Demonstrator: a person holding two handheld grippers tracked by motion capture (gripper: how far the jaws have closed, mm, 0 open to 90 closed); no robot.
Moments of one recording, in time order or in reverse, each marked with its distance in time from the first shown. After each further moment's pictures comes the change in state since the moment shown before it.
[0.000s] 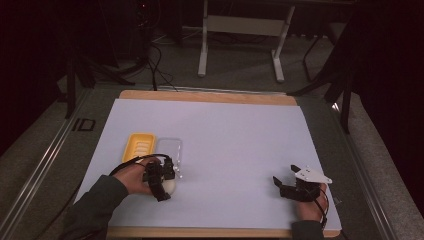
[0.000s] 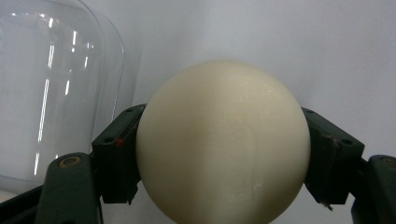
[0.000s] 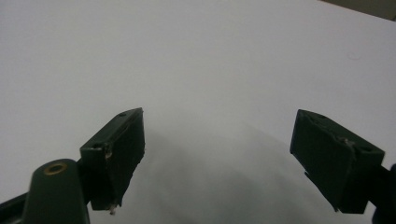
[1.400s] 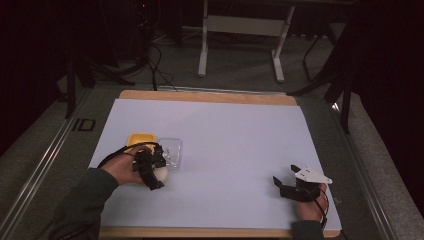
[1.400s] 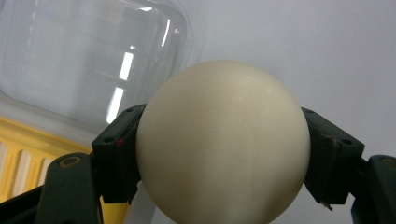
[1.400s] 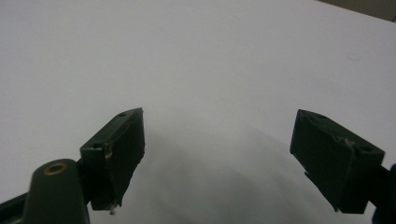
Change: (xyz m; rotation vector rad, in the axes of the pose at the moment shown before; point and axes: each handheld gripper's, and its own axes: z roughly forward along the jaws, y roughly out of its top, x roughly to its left) left arm 0.019 -0.016 -0.037 -0.054 0.066 -0.066; right arm 0.000 0.000 0.000 -0.001 0.000 0.000
